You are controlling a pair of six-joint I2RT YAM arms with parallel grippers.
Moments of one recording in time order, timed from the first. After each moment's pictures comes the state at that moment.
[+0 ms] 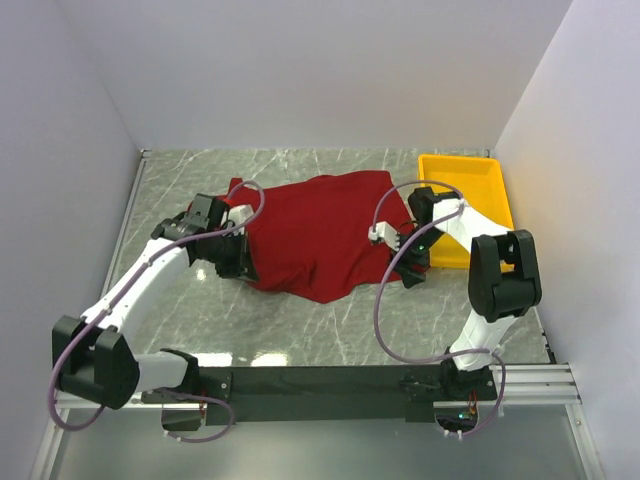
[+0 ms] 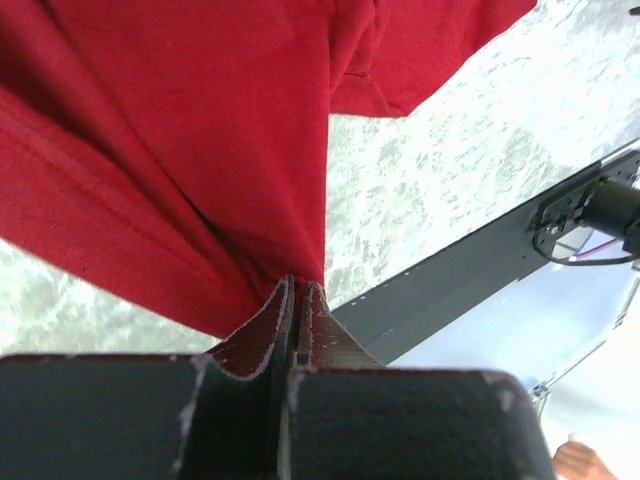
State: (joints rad) left arm -0.30 1.27 1.01 -0.86 0.45 -0.30; right arm 0.15 1.76 1.20 -1.06 -0.40 -1.17
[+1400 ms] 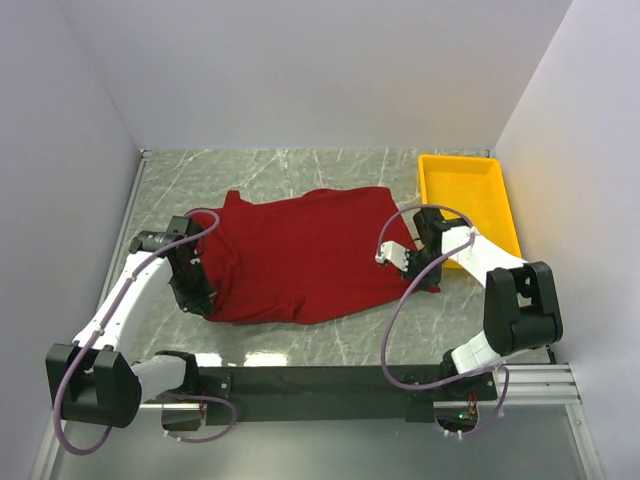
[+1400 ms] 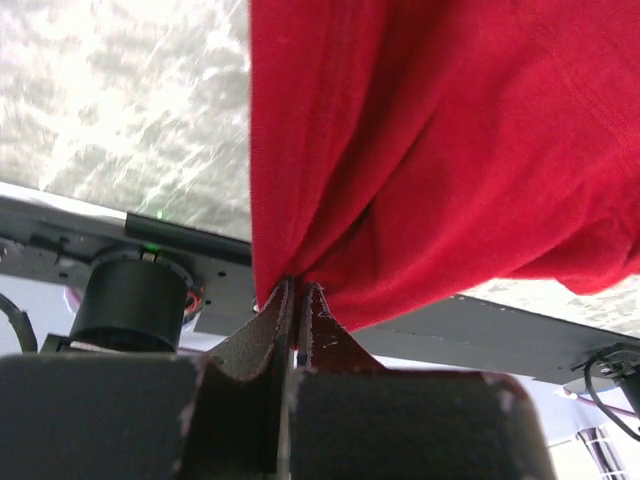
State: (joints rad) left arm -0.13 1.15 0.93 -1.25 0.06 -0.61; right arm 0.18 1.53 0.92 -0.88 -0.18 -1.15
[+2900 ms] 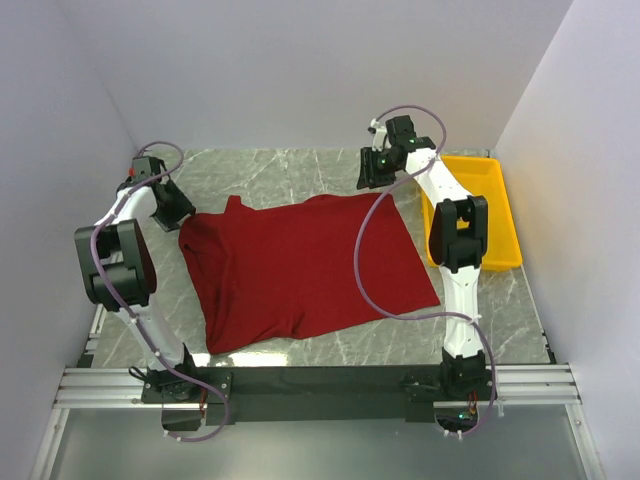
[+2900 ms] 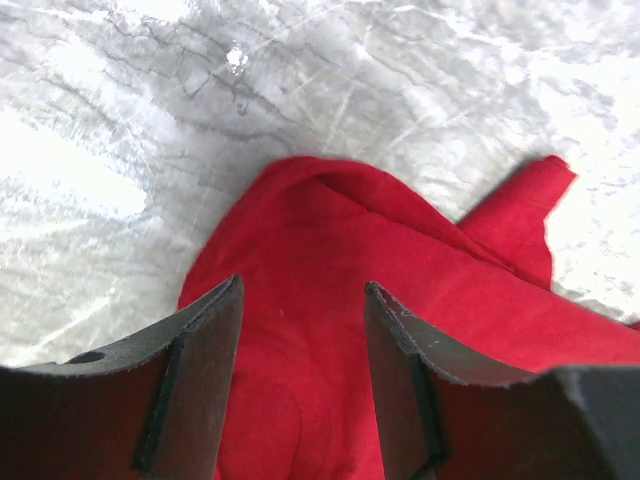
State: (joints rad) left arm 0.21 1.85 1.36 -0.53 0.05 -0.53; right arm 0.20 2.33 2.11 -0.76 -0.40 0.05
